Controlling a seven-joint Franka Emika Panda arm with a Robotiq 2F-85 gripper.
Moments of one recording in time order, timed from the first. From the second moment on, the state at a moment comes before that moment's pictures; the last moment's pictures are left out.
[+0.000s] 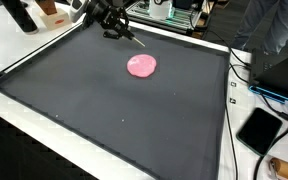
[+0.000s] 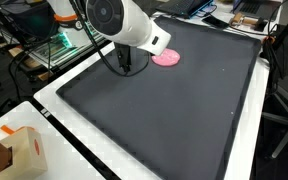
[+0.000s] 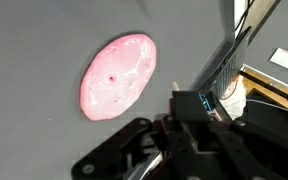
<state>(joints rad) -0.18 0.37 -0.06 -2.06 0.81 1.80 -1.42</state>
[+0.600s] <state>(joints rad) -0.18 0.39 -0.05 -2.04 0.82 1.80 -1.41</state>
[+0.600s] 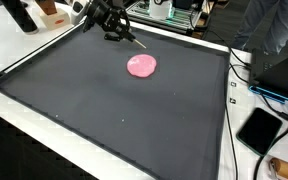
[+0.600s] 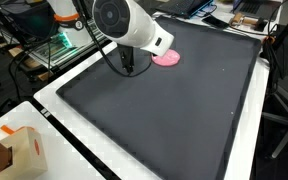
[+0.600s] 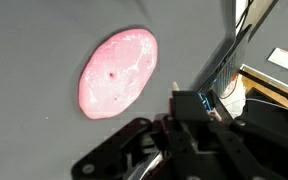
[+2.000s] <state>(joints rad) -0.02 0.23 0.01 -2.03 0.60 1.91 -1.08</state>
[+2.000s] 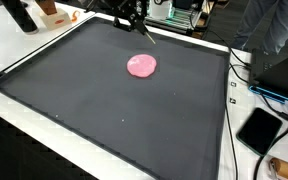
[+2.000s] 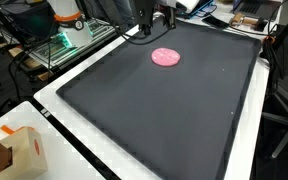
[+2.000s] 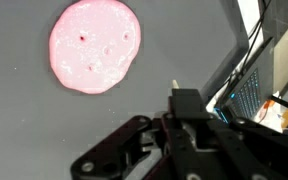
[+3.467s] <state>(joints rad) 0.23 0.20 0.17 -2.05 -0.43 2.09 -0.33</state>
